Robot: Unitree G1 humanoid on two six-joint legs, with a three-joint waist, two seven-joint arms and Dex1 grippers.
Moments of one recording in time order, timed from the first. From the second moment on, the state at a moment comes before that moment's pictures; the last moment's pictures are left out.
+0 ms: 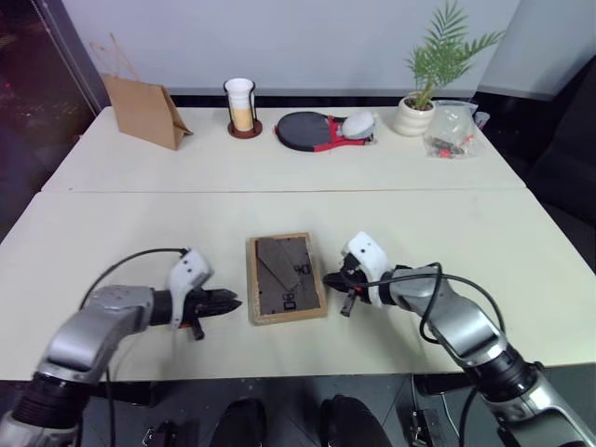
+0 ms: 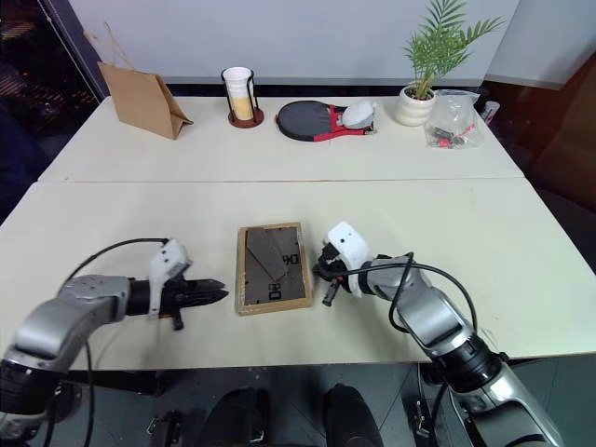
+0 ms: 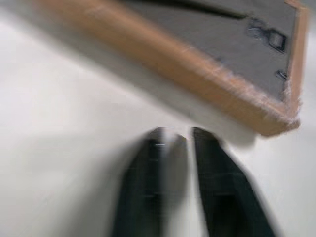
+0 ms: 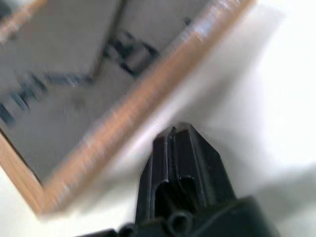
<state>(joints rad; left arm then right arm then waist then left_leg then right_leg) -0.18 0.79 0.02 -0.20 -0.50 0.77 -0.98 -0.40 -0.61 0.37 -0.31 0.06 0.76 0.71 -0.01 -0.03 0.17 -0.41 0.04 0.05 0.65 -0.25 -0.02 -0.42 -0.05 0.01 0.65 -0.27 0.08</state>
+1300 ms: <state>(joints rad) -0.33 0.35 0.42 -0.05 -0.98 1.61 -0.51 -0.45 -0.53 0.44 -0.37 0.10 0.81 0.80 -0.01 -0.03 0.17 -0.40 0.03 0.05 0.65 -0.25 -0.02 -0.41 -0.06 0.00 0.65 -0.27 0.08</state>
